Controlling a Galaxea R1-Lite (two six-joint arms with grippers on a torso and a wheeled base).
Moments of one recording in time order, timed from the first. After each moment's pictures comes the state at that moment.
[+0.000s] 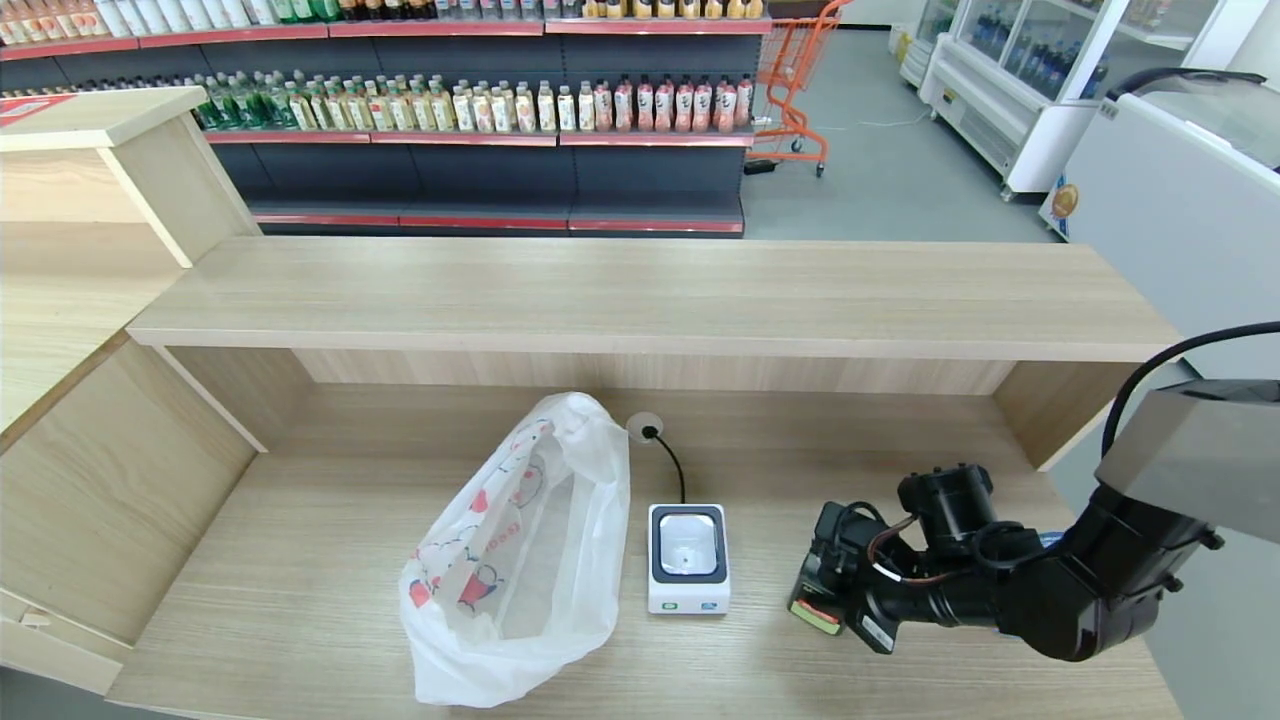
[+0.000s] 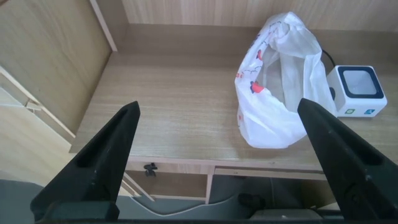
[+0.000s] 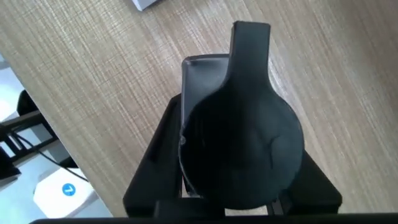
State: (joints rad) left arm 0.00 0.00 0.00 0.00 0.00 0.00; right arm 0.30 2.15 -0.63 -0.74 0.30 -0.72
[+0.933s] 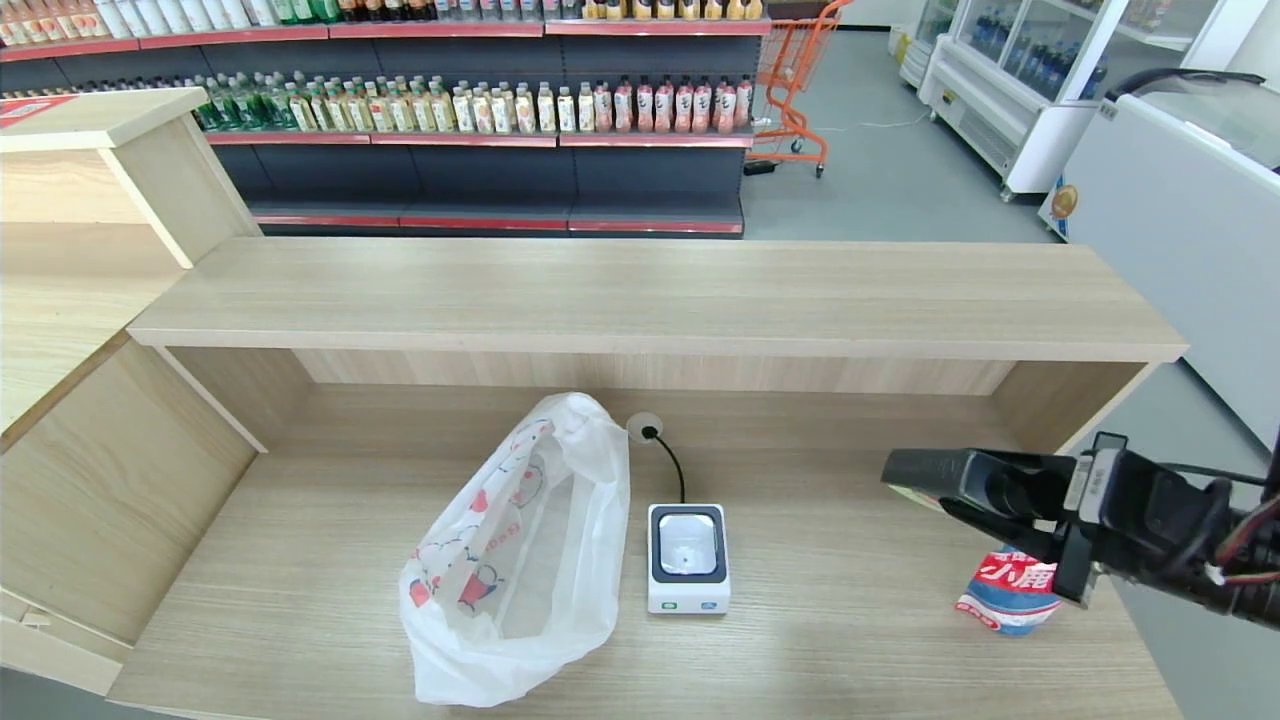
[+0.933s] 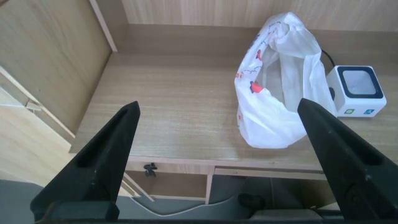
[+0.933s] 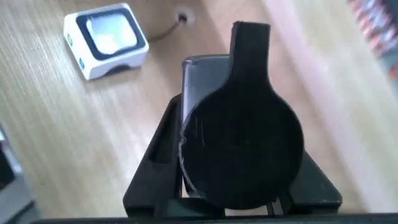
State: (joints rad) left arm 0.00 0.00 0.00 0.00 0.00 0.00; right arm 0.11 1.43 -0.36 -0.83 0.57 -1.03
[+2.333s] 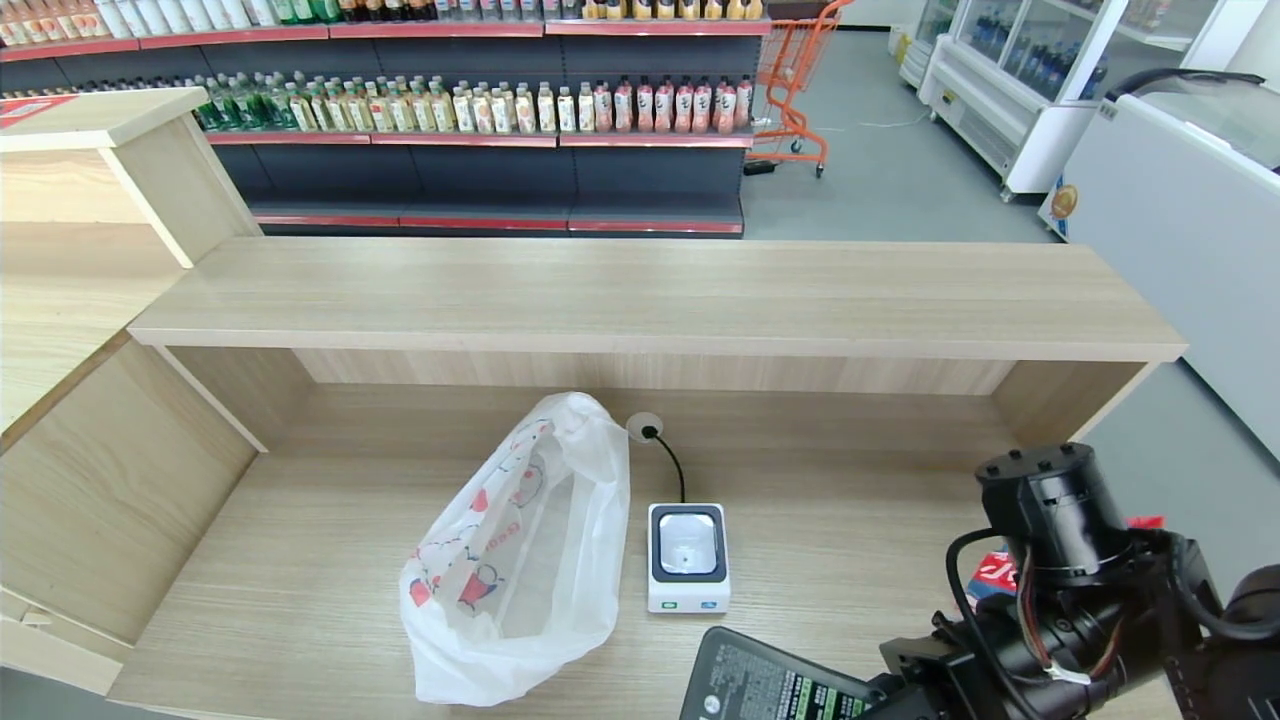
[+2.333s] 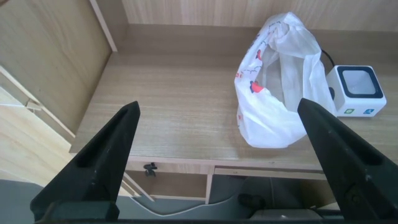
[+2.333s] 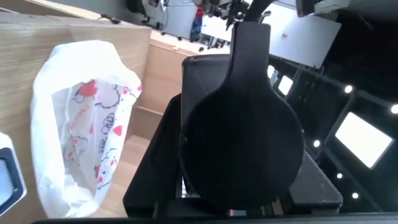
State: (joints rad) left arm 0.00 0.00 0.00 0.00 0.00 0.00; right arm 0.55 1.65 -0.51 -0.46 1.12 -2.80
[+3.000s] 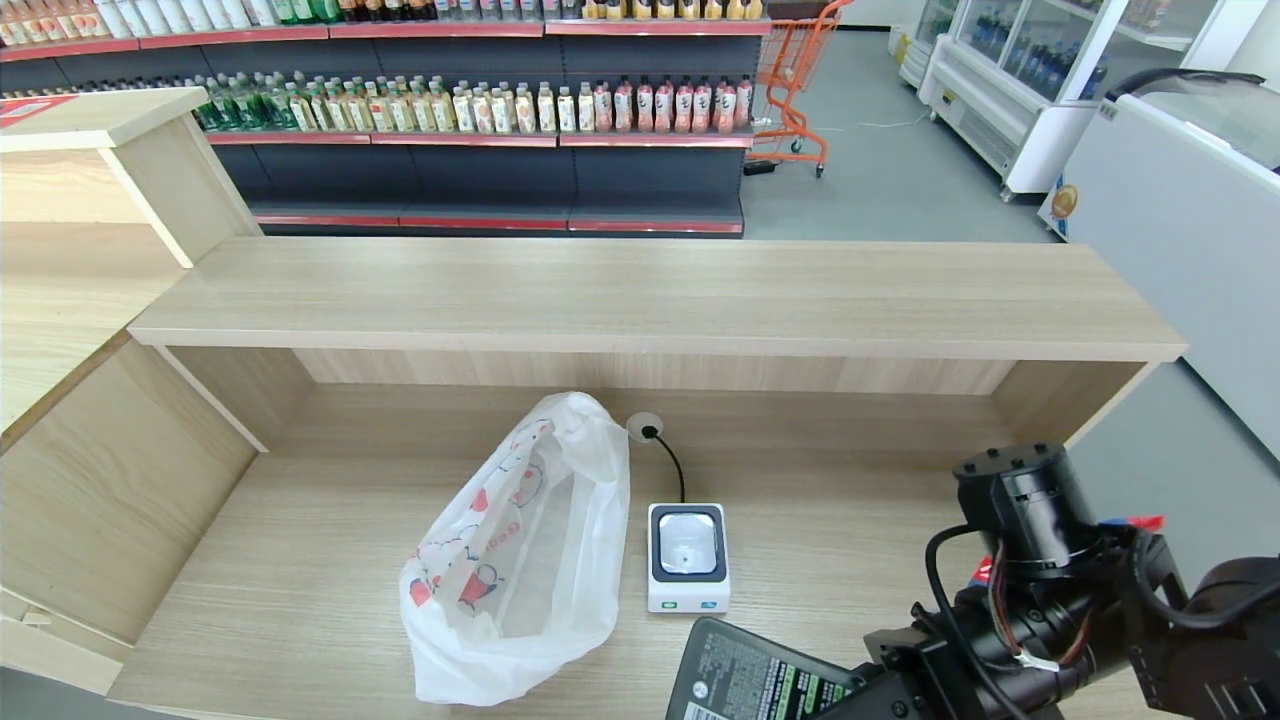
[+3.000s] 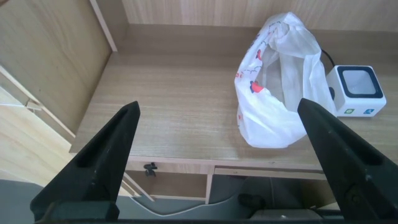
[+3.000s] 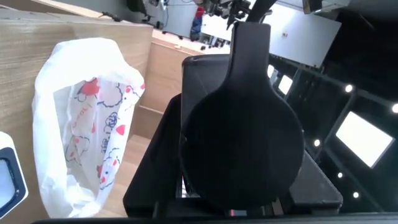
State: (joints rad) left arm 0.00 0.00 0.00 0.00 0.00 0.00; right arm 0.54 1.70 -0.53 -0.49 1.12 -2.80
